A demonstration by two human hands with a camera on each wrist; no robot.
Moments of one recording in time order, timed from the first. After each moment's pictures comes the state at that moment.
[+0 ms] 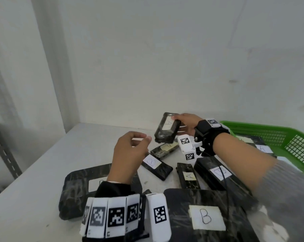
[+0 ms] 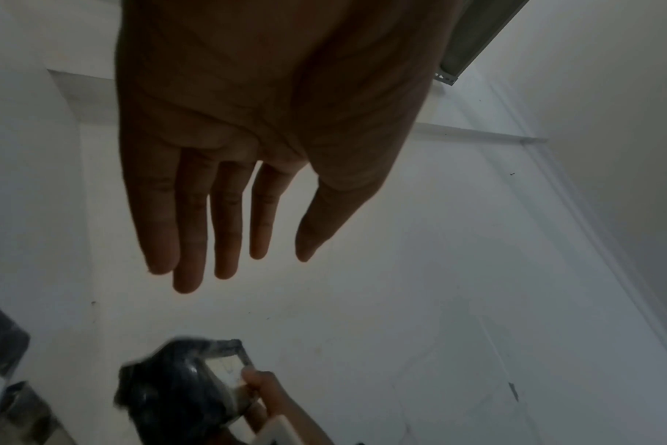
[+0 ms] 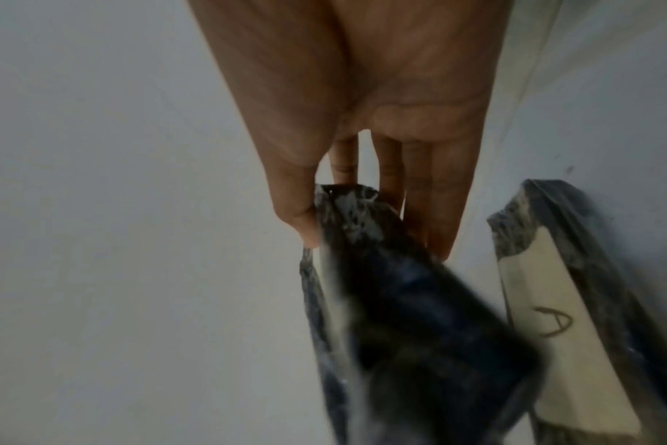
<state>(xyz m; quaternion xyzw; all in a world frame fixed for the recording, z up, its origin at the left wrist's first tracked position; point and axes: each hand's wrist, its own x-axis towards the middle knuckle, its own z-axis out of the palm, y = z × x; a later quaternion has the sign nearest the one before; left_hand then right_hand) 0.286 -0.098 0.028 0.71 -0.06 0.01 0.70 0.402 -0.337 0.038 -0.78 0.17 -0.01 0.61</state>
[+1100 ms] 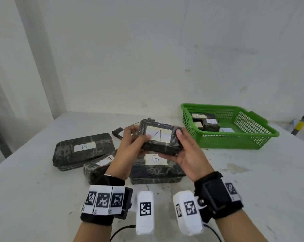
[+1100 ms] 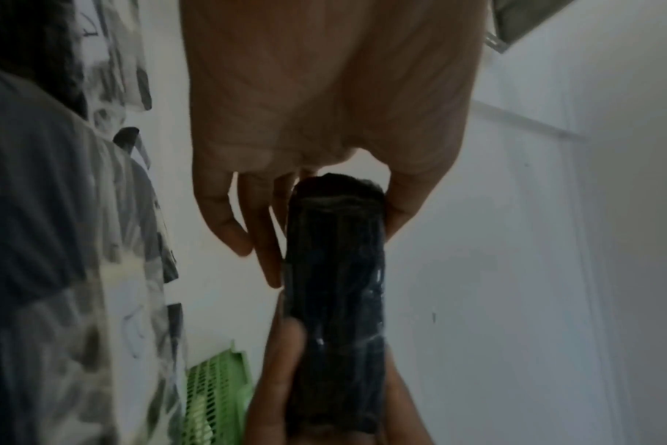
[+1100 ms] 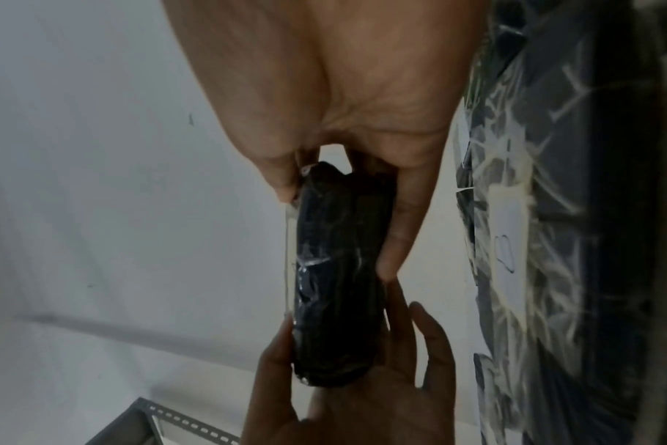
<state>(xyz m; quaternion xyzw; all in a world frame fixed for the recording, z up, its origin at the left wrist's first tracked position) 0.148 -0.141 0.016 0.60 -0.17 -0.10 0.77 0.098 -0.305 0.009 -0.54 0.00 -0.11 0.84</state>
